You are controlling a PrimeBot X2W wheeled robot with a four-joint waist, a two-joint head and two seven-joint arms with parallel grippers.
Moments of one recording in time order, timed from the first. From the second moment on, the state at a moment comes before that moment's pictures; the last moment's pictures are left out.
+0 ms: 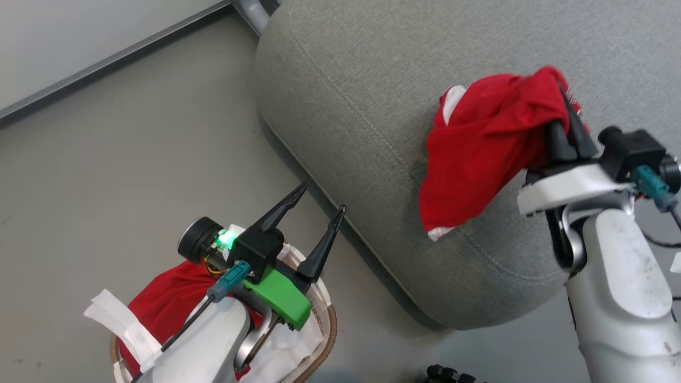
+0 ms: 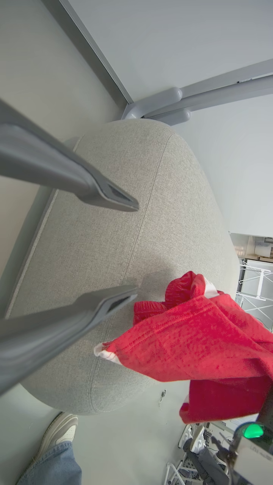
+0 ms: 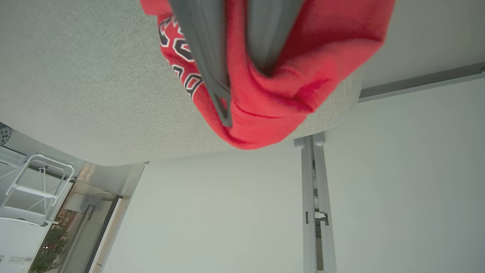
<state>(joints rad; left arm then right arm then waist) -0.45 0.23 -0.70 0.33 -0.35 -0.13 -0.26 -0.50 -0.05 -0.04 0.30 0.10 0.13 -0.26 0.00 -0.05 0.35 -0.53</state>
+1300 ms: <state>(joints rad) -0.59 0.28 -0.76 0.19 -0.30 -0.08 -0.20 -1.16 -0.32 -0.22 1.01 -0.16 0.13 -0.25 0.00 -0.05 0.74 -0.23</state>
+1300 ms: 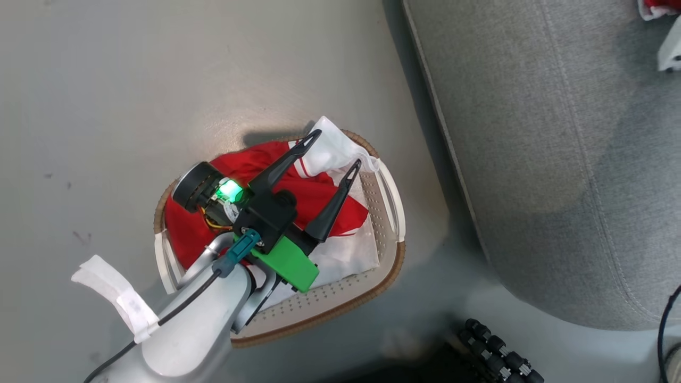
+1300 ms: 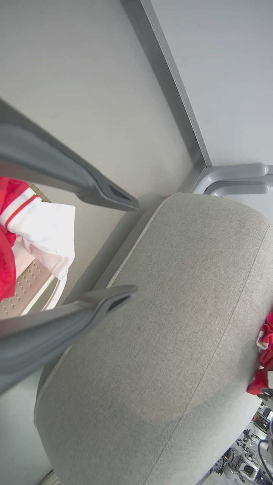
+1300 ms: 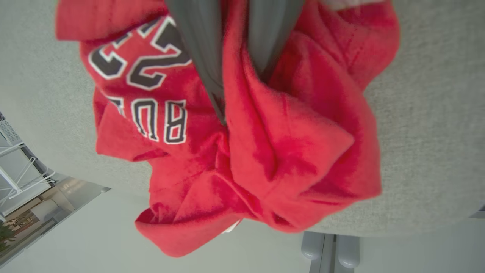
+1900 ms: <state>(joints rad) -0.48 0.21 -0.60 0.29 -0.38 -0.07 -0.26 -1.05 -0.34 0.10 1.06 0.02 0.13 -0.26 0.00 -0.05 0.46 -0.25</state>
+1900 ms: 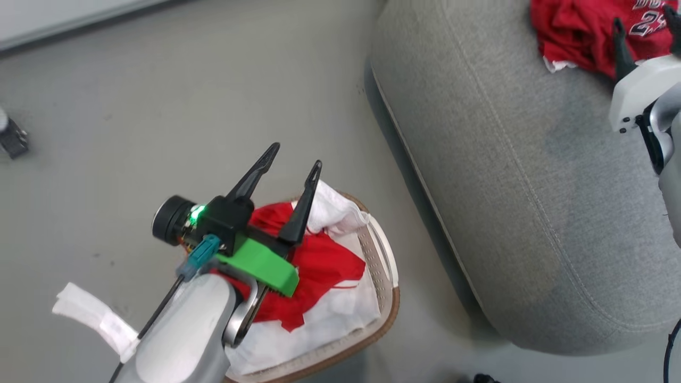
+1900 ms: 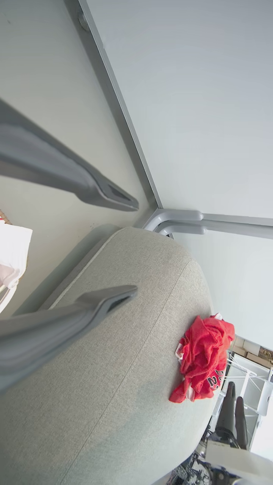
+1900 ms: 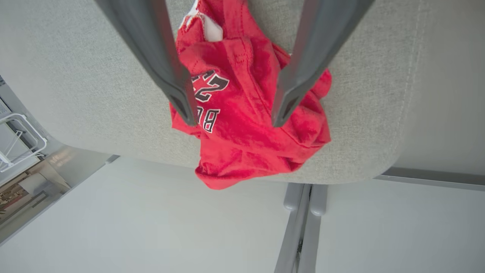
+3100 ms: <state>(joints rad) 0.04 0.05 -0.03 0.20 -0.29 -0.11 -0.26 -0.22 -0.05 -0.01 0.31 0.17 0.13 -0.26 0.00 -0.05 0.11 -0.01</state>
